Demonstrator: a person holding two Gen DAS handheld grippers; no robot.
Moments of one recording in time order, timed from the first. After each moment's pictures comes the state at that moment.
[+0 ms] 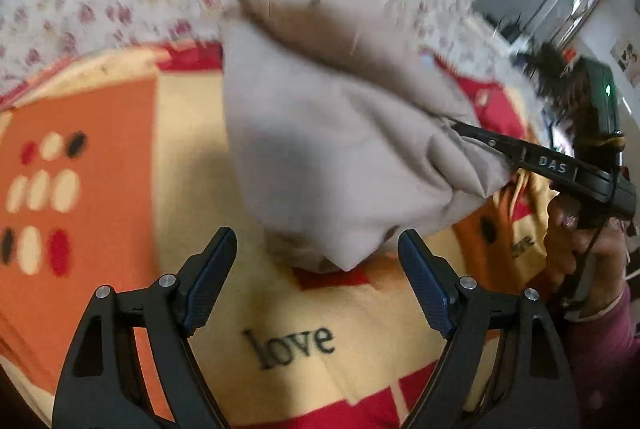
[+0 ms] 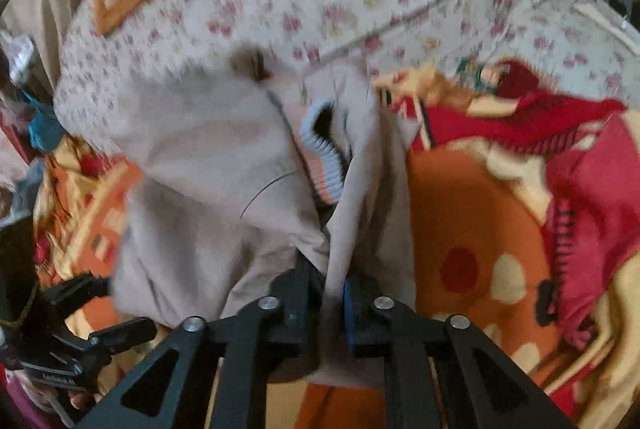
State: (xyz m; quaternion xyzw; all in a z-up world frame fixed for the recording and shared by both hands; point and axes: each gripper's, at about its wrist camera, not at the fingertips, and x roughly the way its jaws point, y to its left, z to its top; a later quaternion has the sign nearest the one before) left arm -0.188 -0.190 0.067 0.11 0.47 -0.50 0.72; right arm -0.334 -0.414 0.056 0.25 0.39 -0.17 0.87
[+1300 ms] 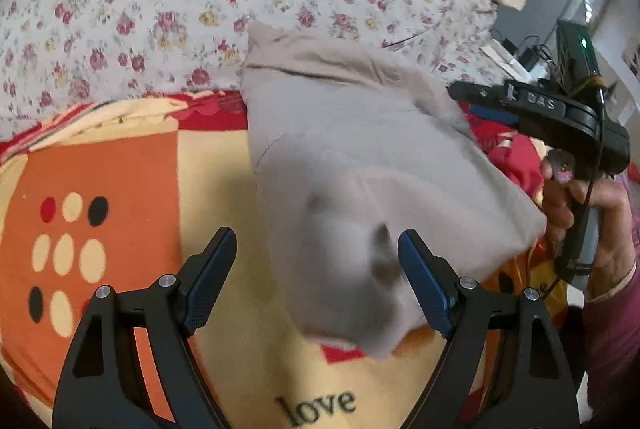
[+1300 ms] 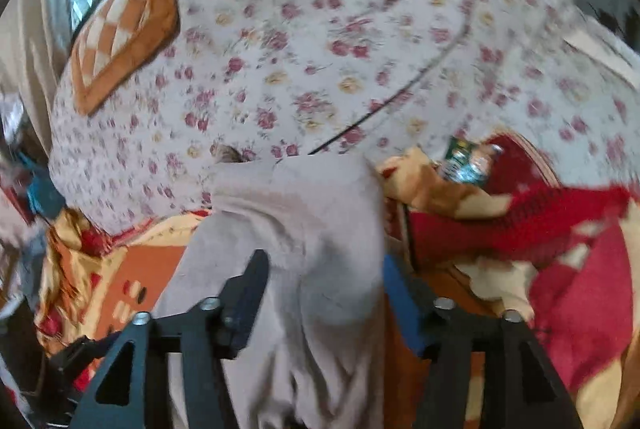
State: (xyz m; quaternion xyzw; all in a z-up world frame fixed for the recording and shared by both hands) left arm -0.155 -0.231 0.068 0.11 0.46 -0.47 0.75; right arm -0.270 -0.483 0.098 0.26 0.35 -0.20 0.88
